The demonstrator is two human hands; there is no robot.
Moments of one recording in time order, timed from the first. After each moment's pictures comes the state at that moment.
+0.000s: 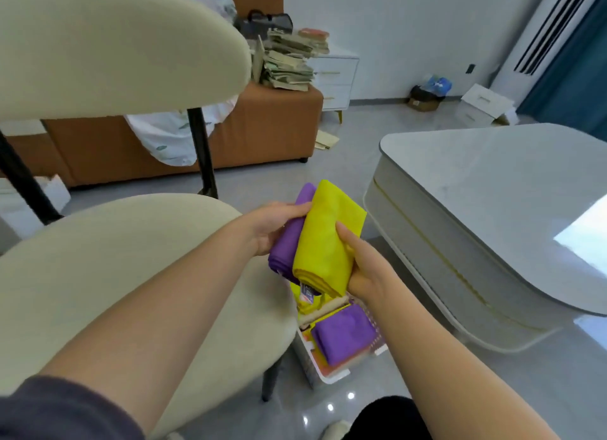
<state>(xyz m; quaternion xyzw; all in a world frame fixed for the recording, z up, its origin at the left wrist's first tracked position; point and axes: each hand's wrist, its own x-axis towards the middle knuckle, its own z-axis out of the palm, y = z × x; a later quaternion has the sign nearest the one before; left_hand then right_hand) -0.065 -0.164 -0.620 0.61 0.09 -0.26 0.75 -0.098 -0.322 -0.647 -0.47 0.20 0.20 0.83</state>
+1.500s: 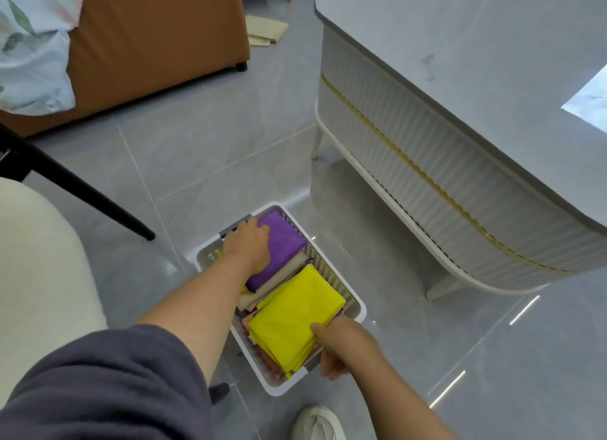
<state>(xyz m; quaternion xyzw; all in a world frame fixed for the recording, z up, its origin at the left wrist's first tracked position) 0.049 -0.304 -0.887 0.97 -0.10 -0.21 -0.03 -0.090 -0.458 -0.898 -0.75 0.29 0.50 0.31</state>
